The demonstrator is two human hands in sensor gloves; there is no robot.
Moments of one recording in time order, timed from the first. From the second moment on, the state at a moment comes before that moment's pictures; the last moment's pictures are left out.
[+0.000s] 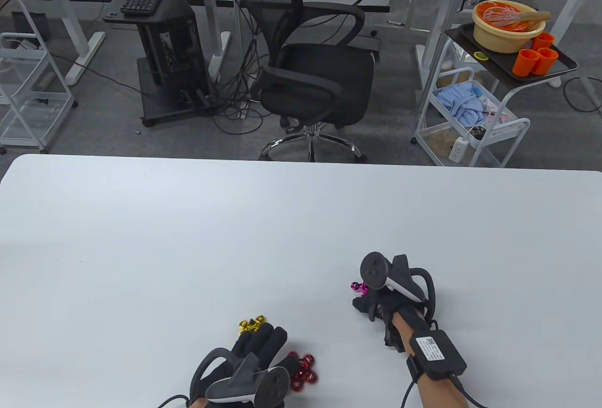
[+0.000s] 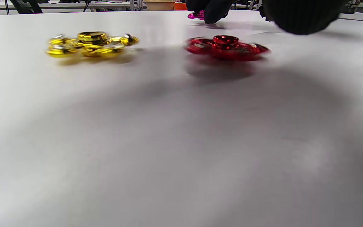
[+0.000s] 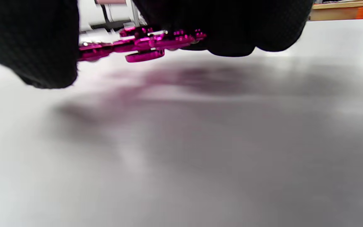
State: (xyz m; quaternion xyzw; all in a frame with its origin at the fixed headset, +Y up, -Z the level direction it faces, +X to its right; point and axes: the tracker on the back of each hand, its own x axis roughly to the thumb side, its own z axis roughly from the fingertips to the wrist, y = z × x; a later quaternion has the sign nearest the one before) left_hand -0.107 -0.769 -0.210 -0.16 -0.31 -0.06 0.93; right_hand 0.160 -0.769 -0.377 0.09 0.10 0.99 0.08
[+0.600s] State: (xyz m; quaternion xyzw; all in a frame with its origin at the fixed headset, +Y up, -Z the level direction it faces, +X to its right) left_hand -0.110 -0.768 -0.214 -0.16 -0.30 -0.05 0.94; right_hand 0.112 -0.771 -0.288 0.25 0.08 0.96 0.06
